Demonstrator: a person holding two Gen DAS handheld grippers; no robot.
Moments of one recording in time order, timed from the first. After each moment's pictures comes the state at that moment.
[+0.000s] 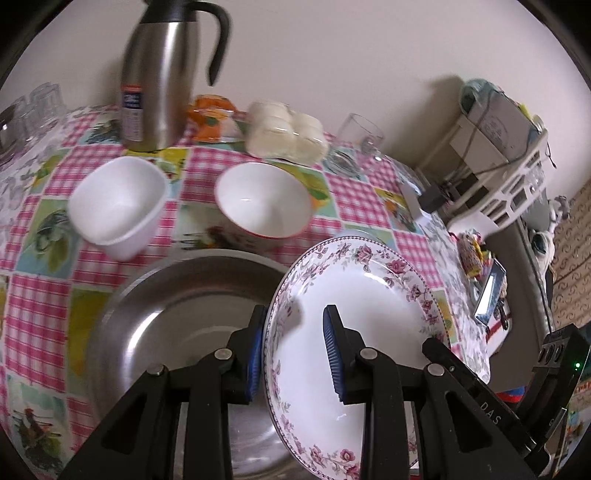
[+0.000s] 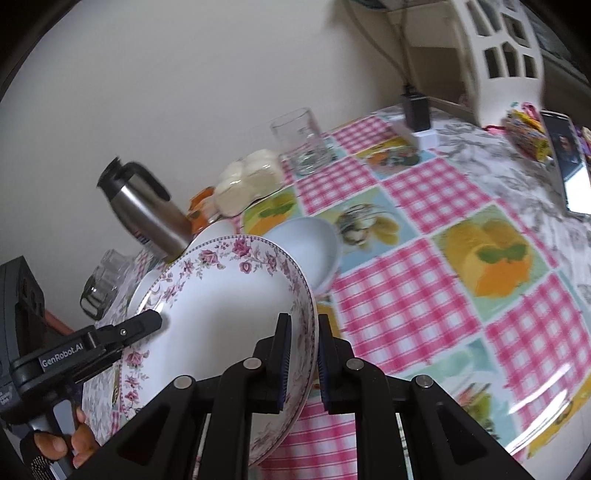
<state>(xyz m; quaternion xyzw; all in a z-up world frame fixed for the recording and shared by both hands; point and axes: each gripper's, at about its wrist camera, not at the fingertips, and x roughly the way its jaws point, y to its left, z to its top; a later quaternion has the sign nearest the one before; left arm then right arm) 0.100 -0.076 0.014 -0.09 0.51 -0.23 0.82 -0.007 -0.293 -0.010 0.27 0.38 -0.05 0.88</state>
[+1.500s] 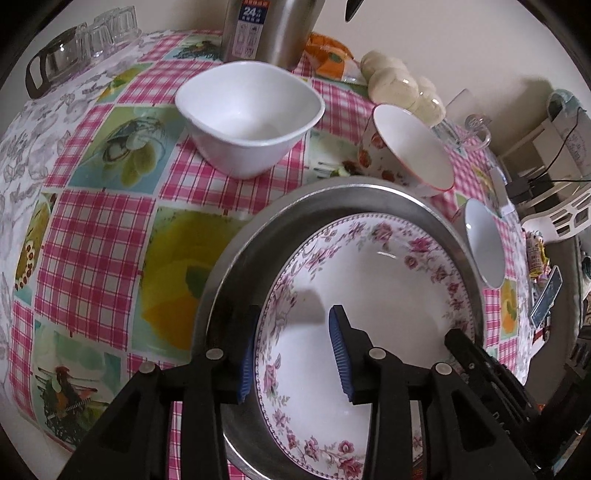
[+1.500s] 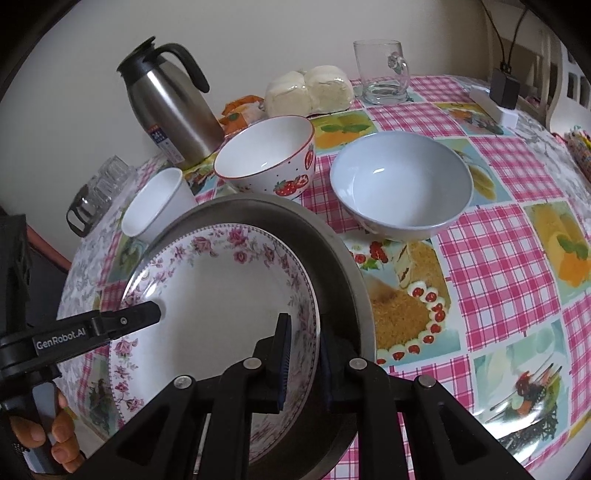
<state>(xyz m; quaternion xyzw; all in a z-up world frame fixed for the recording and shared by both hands) 0.112 -0.005 -0.055 -0.08 0.61 -0.12 0.78 0.037 -0.199 -0.048 0.18 0.49 -0.01 0.85</state>
